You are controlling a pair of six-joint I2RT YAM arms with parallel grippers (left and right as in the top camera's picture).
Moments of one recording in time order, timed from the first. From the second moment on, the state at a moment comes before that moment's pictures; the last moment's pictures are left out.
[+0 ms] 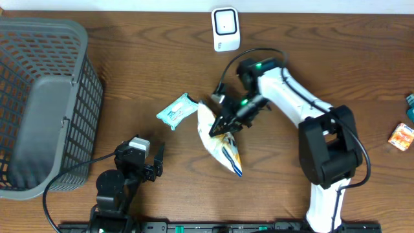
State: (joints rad) left arm -0.13 0.19 0.05 -0.18 0.18 0.03; right arm 0.41 2.08 1.55 -1.31 -1.04 -0.10
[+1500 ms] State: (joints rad) left arm -0.13 0.19 0.05 -0.18 0.18 0.03; right arm 0.36 2.08 1.55 -1.68 -1.51 -1.56
